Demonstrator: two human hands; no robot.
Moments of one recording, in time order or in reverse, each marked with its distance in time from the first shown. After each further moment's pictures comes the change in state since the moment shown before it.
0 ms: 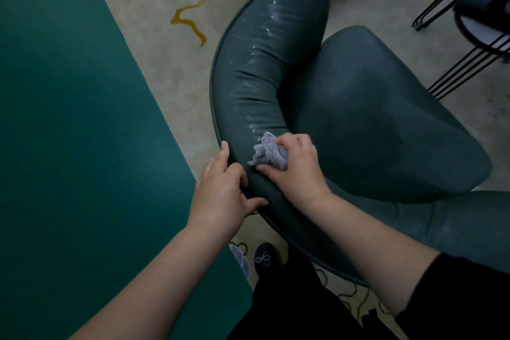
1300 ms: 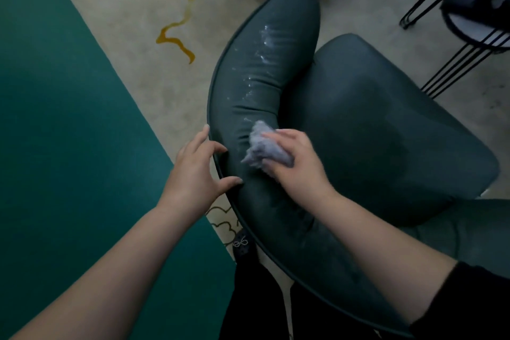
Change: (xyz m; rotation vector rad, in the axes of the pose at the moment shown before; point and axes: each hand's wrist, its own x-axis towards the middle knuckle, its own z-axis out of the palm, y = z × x) left_hand 0.107 -0.041 -0.056 -0.028 0.052 0.115; right_hand 0.063 -0.020 -0.004 0.358 0.032 0.034
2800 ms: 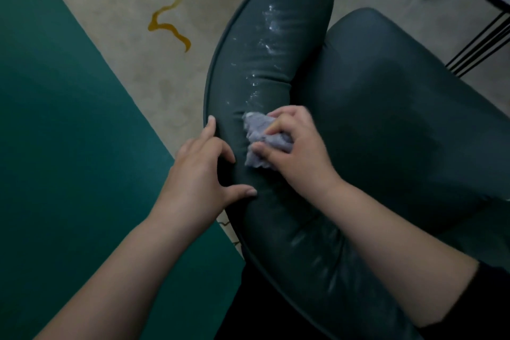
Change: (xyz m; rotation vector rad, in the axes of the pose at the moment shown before) left_hand 0.038 0.004 -0.007 0.047 -0.132 0.049; right_hand 0.067 0.016 0.021 0.041 0.083 -0.167
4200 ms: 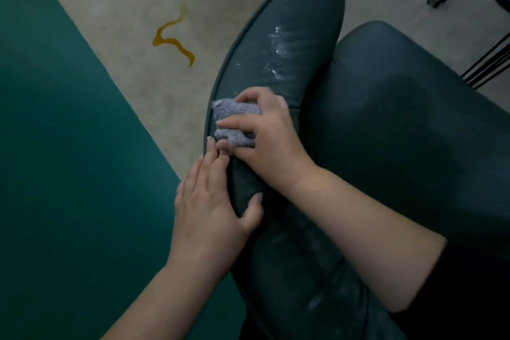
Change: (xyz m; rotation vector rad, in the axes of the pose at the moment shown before) left_hand 0.021 0.002 0.028 0.079 0.126 -0.133; right_hand 0.078 -0.021 0.036 -0.216 -0.087 -0.219
